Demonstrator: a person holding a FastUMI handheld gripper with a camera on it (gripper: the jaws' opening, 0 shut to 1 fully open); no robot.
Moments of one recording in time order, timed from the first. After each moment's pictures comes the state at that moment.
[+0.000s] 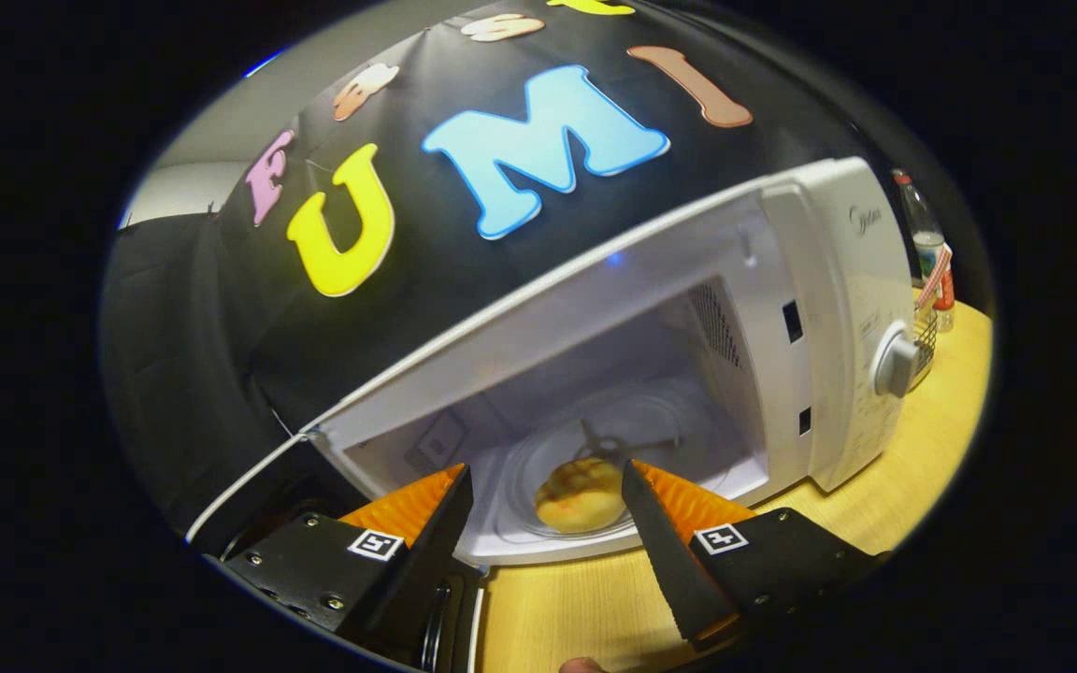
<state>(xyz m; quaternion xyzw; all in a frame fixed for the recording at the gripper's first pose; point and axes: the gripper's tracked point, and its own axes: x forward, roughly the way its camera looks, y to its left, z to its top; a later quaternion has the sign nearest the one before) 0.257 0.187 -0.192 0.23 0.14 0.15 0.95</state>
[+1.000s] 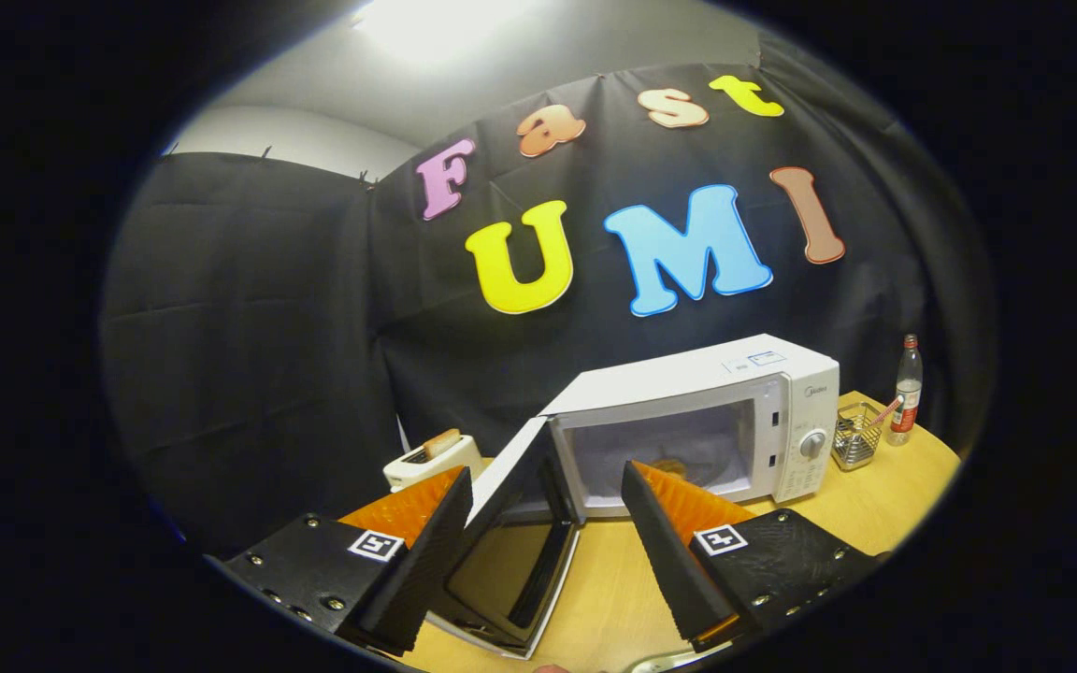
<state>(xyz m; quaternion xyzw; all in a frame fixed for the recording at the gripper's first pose) 0.015 0.232 -0.072 0.11 0.06 0.25 0.96</state>
